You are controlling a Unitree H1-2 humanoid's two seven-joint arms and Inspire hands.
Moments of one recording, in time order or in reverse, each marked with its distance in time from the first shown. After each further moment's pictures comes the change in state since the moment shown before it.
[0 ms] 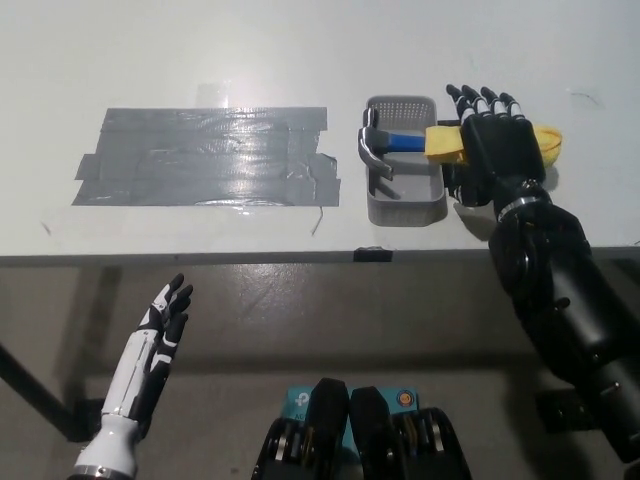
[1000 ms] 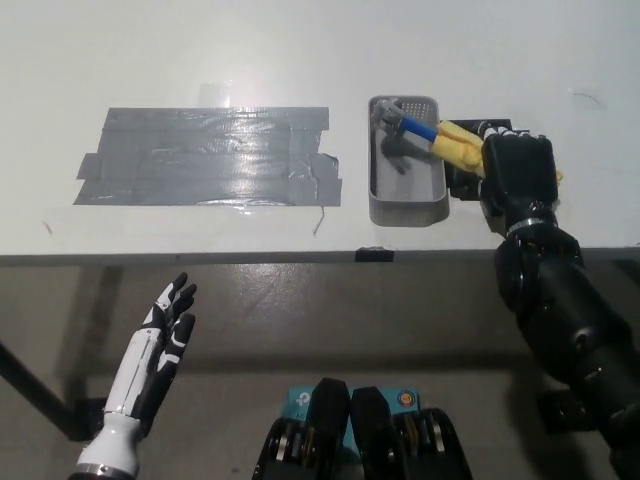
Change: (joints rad) left_arm -0.005 0.004 -0.010 -0.001 -0.002 0.003 0.000; right_arm -0.054 0.025 0.011 0.389 0.006 -0.084 -0.371
